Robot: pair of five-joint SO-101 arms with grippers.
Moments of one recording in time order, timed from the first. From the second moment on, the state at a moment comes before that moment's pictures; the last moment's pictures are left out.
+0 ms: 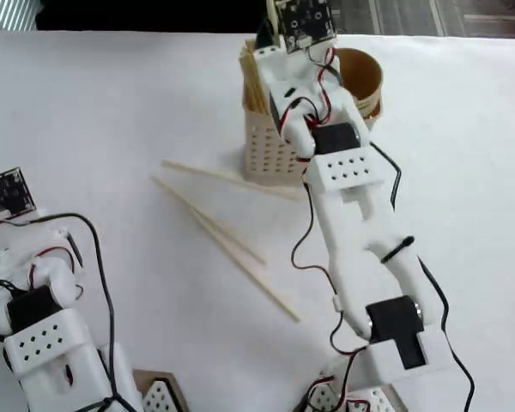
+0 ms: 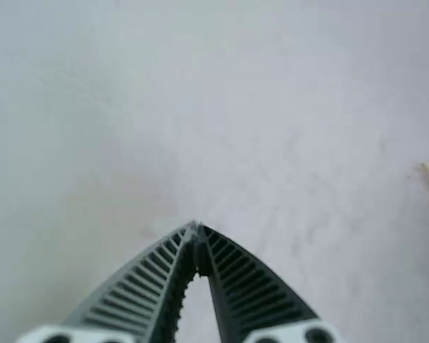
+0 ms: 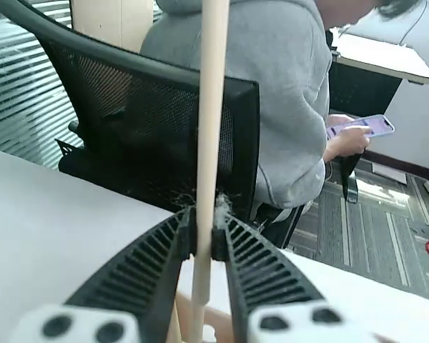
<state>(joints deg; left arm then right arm) -34.8 -64.0 72.0 47.2 -3.6 -17.5 0.3 4.9 13.4 9.5</state>
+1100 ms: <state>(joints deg) -34.8 -64.0 72.0 47.0 -3.6 -17.9 -26.1 25.3 21.4 8.4</state>
